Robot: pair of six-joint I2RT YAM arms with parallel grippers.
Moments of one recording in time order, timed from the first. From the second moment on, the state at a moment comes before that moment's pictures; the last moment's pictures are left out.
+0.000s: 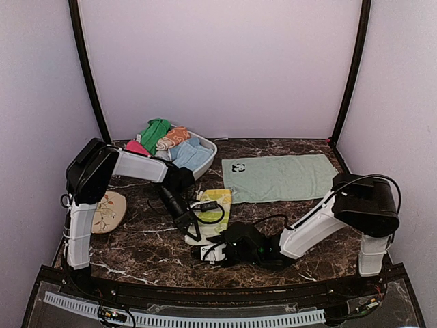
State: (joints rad) left arm -0.64 2.17 1.43 -0.97 0.86 0.52; right arm 1.28 1.95 0.80 0.57 0.26 -0.77
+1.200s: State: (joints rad) left arm -0.79 1.53 0.97 -0.58 0.44 0.80; right arm 0.87 2.05 0.96 0.38 -0.81 0.31
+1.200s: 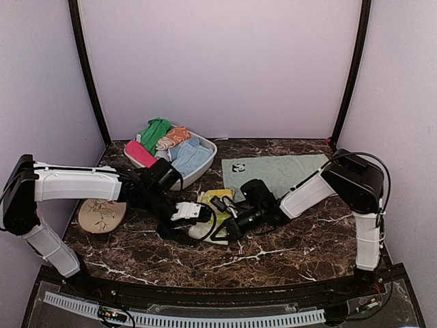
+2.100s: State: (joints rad) left arm -0.84 1.81 1.08 -0.48 0.32 0.77; right arm 0.86 2.05 1.00 0.34 -0.86 0.55
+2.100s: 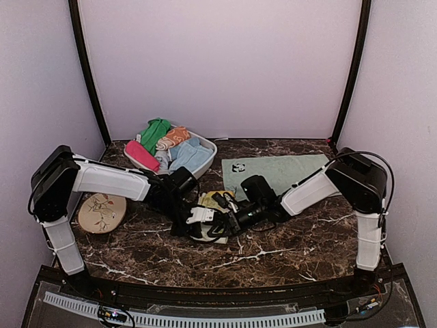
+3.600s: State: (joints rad) left arm -0.67 2.17 1.43 -1.09 0.81 0.62; right arm 1.41 1.83 0.64 0.68 0.42 -0.90
